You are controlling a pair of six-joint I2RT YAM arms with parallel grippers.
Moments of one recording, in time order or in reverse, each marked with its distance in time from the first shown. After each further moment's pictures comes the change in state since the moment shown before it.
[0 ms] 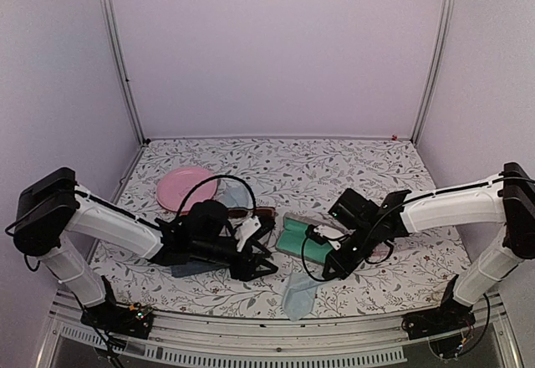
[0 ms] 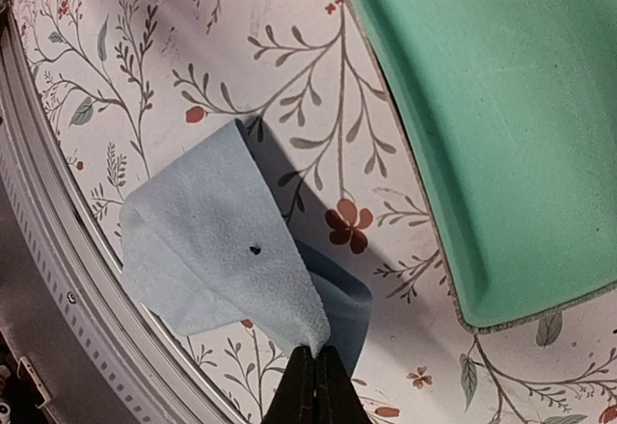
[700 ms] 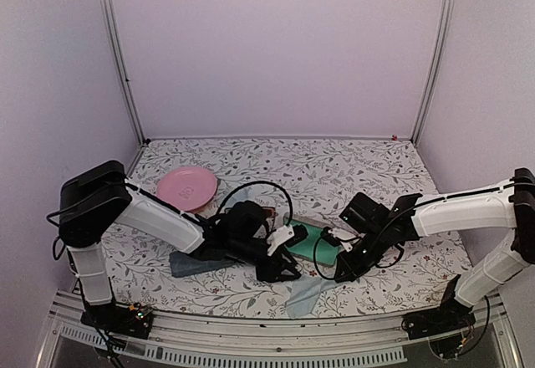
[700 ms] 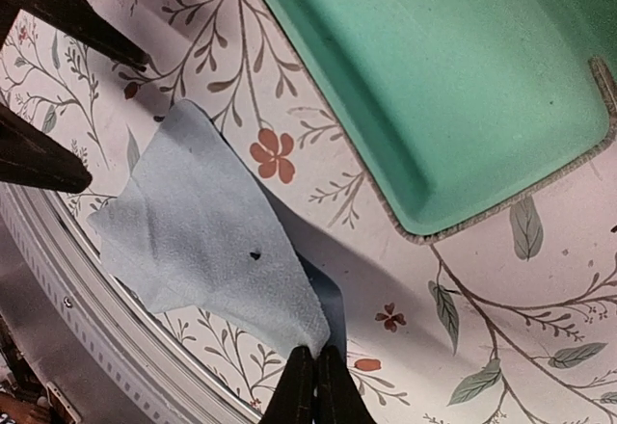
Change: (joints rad) left arm -0.041 0.317 0.285 -0.071 0.110 0.110; right arm -0.026 -0.084 -0.089 -0.035 0.027 0.144
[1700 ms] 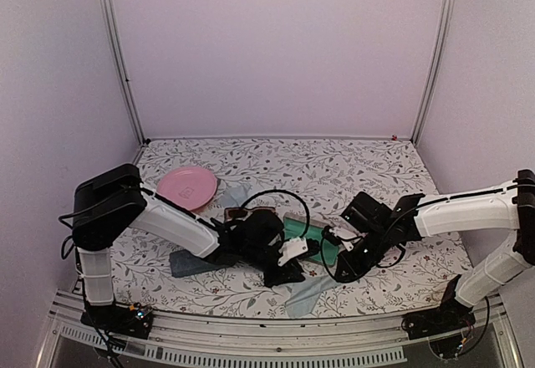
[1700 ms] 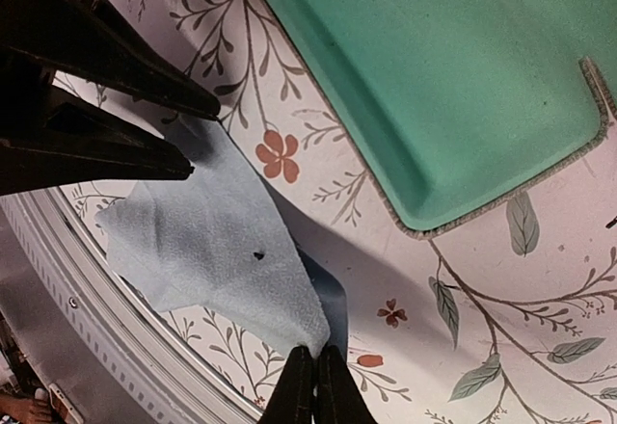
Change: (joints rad) left arm -0.061 0.094 0.113 -0.132 -0.129 0.178; right arm 0.000 -0.023 -0.008 0.002 0.000 0.014
